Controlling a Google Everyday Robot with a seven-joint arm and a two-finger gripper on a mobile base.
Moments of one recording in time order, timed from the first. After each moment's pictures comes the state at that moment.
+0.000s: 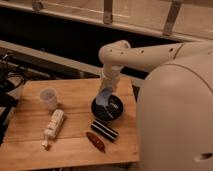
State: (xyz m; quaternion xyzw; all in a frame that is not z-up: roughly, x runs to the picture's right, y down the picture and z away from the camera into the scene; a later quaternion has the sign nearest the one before) arm 0.011 0.004 0.766 -0.24 0.15 0.67 0.68
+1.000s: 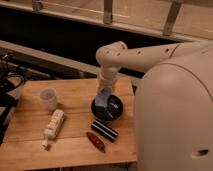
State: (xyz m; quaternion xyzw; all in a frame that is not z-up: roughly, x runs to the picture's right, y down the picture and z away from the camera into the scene) arm 0.000 0.008 0.769 -0.25 0.15 0.65 0.70
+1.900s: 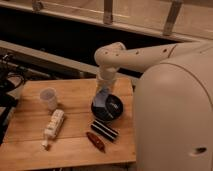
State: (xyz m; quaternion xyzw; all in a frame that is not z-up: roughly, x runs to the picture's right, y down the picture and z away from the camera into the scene) arm -0.009 0.012 0.772 -0.26 0.14 0.64 0.71
